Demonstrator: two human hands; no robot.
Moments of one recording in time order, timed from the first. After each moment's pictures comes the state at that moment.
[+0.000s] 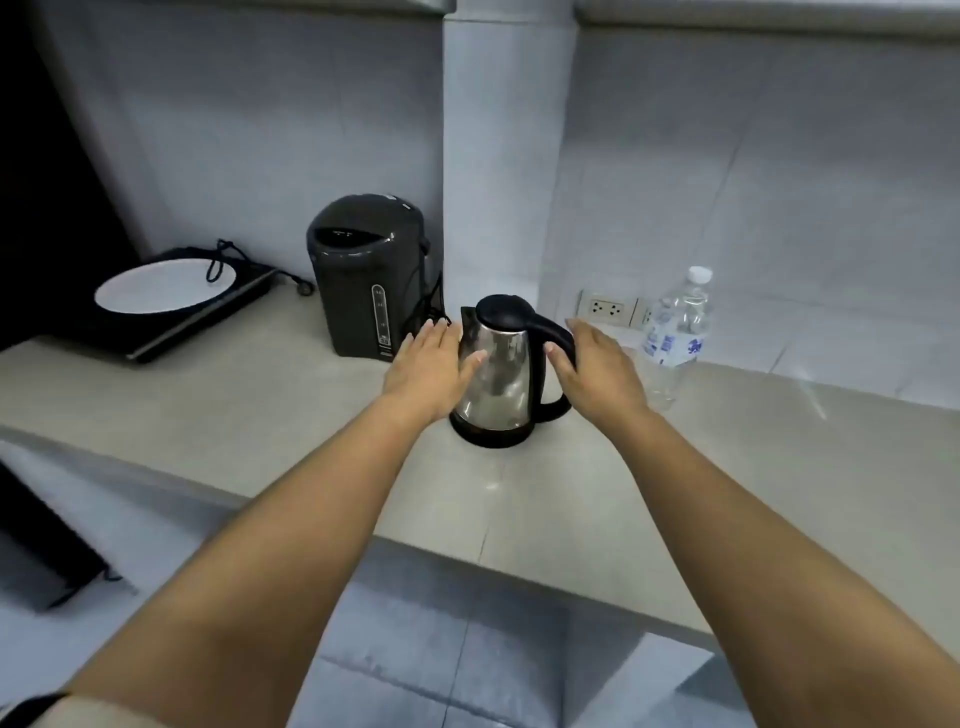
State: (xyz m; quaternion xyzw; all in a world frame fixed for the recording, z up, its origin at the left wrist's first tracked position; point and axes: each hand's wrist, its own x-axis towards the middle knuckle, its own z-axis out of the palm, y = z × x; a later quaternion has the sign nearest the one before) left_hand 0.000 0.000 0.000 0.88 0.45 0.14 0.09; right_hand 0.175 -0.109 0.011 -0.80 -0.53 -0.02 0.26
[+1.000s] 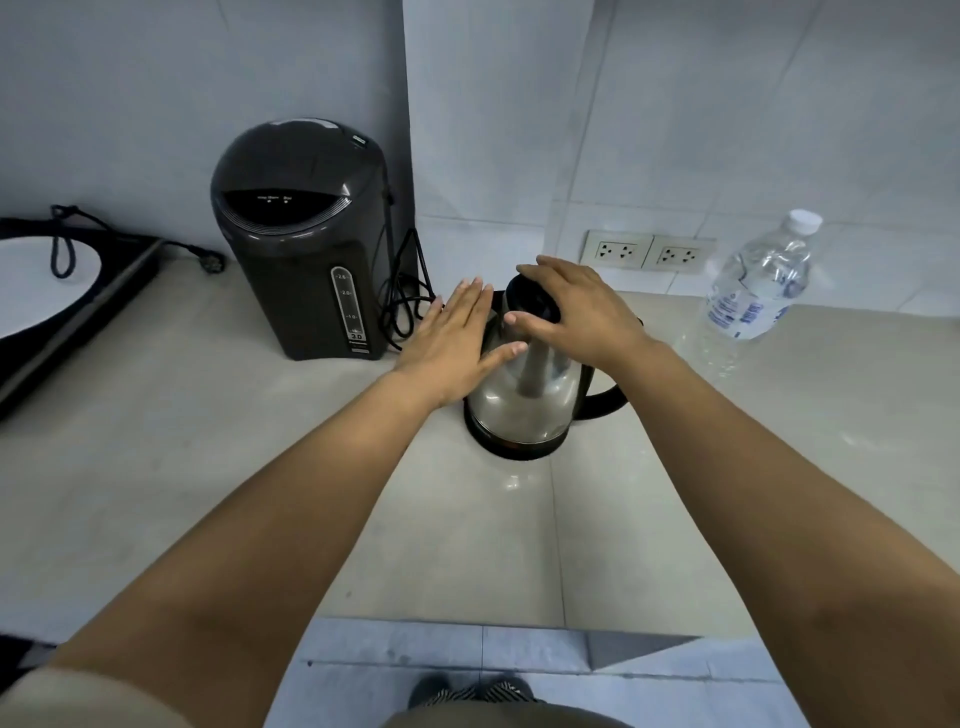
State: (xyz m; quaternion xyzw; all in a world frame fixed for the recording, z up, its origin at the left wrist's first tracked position) left_hand 0.038 0.164 -0.050 0.96 0.25 0.07 0.10; right_hand 0.192 0.056 -0.012 -0.81 -0.56 -0.01 0.16
